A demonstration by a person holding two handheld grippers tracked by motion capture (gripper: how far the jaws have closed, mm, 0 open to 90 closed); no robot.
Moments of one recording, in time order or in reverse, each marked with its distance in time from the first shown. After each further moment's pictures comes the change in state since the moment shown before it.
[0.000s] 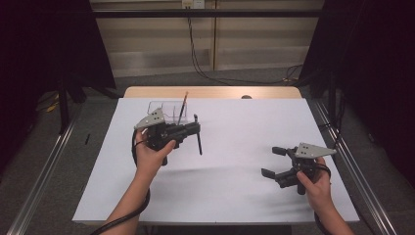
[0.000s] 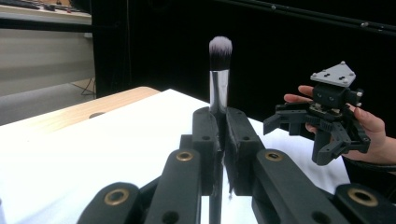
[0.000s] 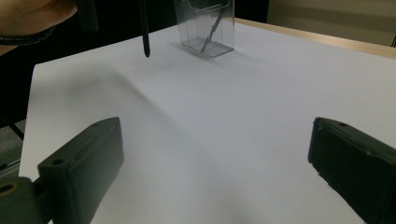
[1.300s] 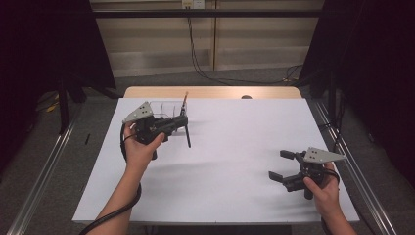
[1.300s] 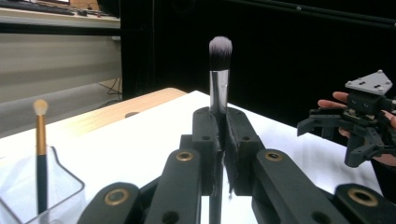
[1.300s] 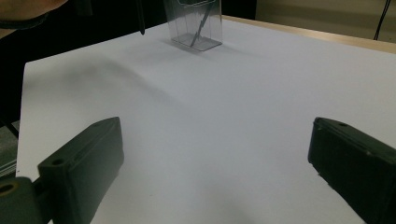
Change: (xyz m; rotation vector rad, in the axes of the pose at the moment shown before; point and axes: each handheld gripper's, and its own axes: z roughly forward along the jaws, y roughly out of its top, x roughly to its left) left arm 0.020 0.012 -0.022 0.004 0.089 0.008; right arm -0.001 -0.011 -0.019 0.000 -0.042 0.014
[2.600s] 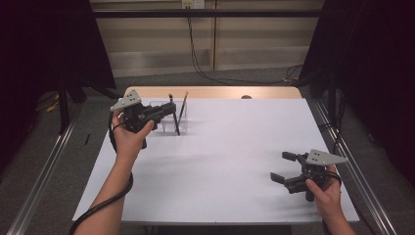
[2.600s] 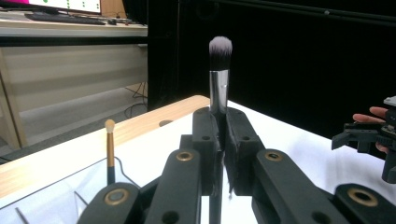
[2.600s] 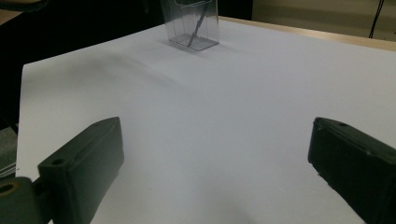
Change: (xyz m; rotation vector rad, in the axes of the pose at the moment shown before) left arm 0.025 0.025 -0.019 -0.010 0.092 0.017; right arm 0.000 -0.006 -0.005 -0.010 -0.012 0.010
